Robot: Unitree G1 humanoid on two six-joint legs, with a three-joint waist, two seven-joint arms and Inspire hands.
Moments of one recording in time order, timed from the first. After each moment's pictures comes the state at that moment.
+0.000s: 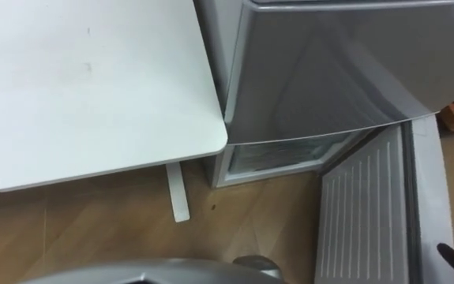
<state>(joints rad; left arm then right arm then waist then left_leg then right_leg) 0.35 0.30 0.37 1.12 -0.52 0.11 -0.12 0.18 -0.55 -0.62 1.17 0.74 0.10 -0.09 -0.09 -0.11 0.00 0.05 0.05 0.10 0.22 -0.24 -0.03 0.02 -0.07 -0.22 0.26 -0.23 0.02</state>
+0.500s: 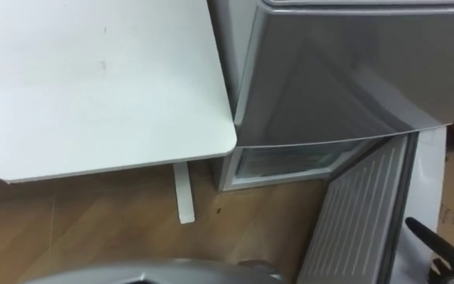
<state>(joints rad) 0.34 0.30 0.36 1.17 -0.49 0.09 -0.12 0.13 -0.54 -0.45 1.16 0.81 0.11 0.07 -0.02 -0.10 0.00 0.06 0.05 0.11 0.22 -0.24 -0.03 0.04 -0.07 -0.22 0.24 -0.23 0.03</state>
